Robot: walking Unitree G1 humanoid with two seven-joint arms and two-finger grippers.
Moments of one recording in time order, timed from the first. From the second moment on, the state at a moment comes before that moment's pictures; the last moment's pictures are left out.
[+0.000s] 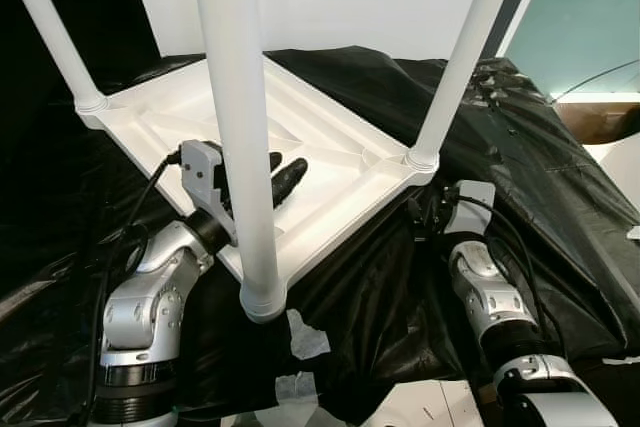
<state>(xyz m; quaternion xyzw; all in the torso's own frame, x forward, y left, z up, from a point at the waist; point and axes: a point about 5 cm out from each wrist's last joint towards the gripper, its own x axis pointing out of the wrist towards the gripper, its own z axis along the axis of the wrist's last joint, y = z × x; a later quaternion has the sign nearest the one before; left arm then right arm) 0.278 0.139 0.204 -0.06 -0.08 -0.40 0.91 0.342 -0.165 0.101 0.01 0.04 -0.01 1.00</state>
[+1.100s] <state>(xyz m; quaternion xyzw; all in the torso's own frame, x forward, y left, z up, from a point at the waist) 0.272 0.026 0.194 -0.03 -0.03 -0.49 0.87 0.396 -0.131 0.152 -0.04 0.08 0.21 0.97</state>
